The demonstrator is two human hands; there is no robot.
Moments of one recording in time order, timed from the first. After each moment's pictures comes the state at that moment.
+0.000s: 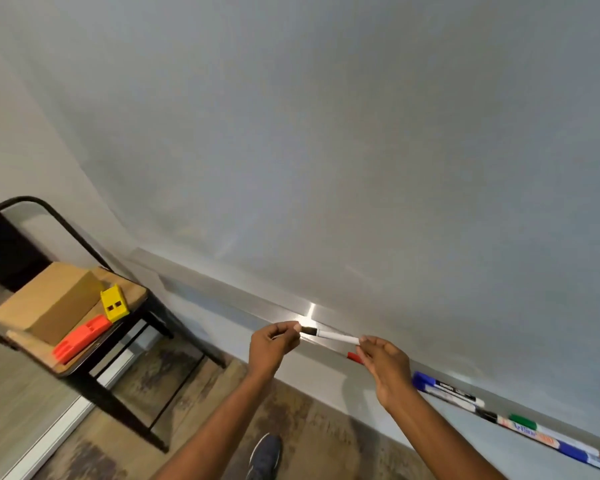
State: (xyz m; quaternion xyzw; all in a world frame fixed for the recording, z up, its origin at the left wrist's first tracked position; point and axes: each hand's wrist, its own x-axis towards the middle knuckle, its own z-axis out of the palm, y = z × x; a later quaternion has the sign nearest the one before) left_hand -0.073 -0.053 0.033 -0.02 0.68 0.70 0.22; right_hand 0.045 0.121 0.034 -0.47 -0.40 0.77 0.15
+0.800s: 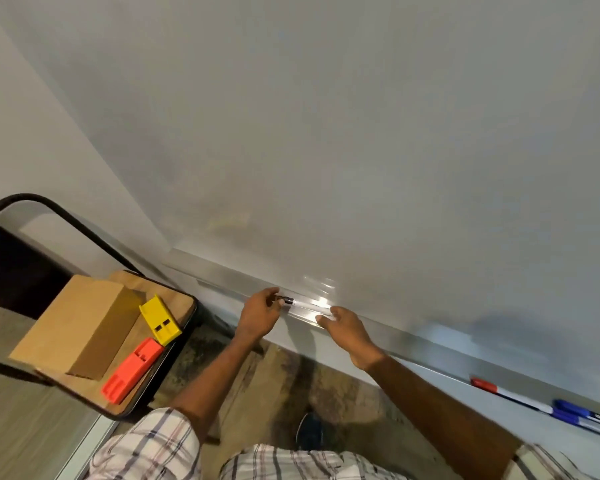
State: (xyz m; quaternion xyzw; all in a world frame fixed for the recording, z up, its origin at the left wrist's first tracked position) left_hand -0.386 -0.200 -0.039 0.16 0.89 0.36 0.22; right_hand -0.245 -0.043 -0.014 -0.39 -0.71 0.58 -0.09
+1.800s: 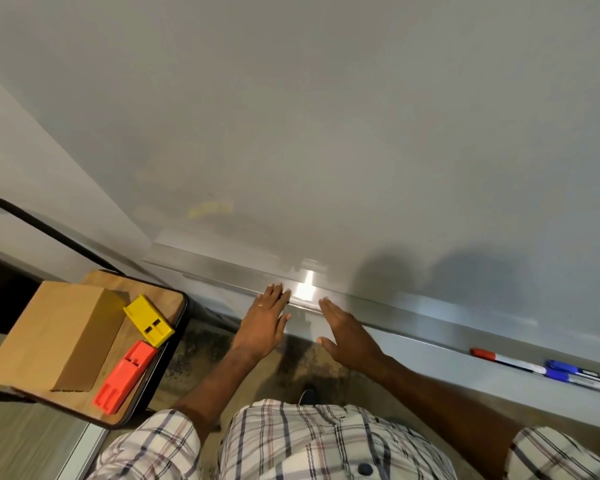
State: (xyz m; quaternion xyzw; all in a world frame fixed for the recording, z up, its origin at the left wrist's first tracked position) left_hand -0.370 -0.226 -0.078 0.41 0.89 0.10 0.17; right_hand -0.218 -0.060 -0.063 -0.16 -0.94 0.30 -0.09
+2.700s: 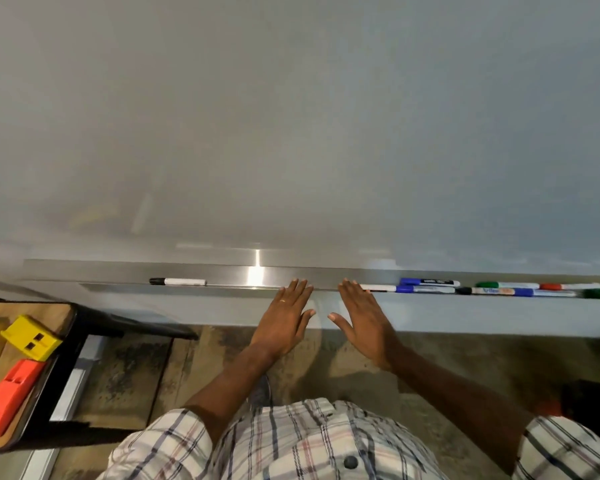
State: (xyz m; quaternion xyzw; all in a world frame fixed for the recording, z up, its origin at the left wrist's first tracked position) left_hand -0.122 -0.062 -0.064 0.57 0.80 0.09 0.18; right_hand 0.053 0.071 -0.064 -0.31 -0.93 0.21 -0.03
